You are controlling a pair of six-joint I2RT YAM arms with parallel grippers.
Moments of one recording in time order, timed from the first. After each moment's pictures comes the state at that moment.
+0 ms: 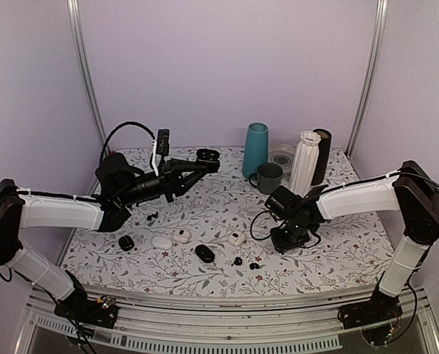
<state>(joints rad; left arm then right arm) -0.68 1.44 0.70 0.96 0.57 -0.42 0.84 1.75 1.01 -0.58 0.12 0.53</state>
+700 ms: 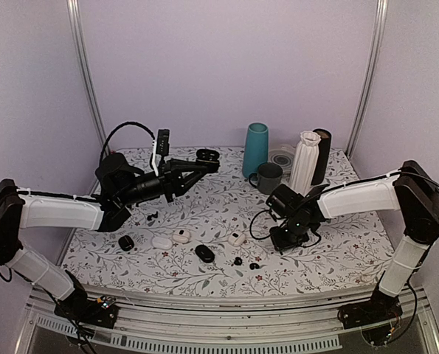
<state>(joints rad) -0.68 1.44 0.70 0.96 0.57 -0.42 0.82 1.75 1.01 -0.57 0.07 0.51</state>
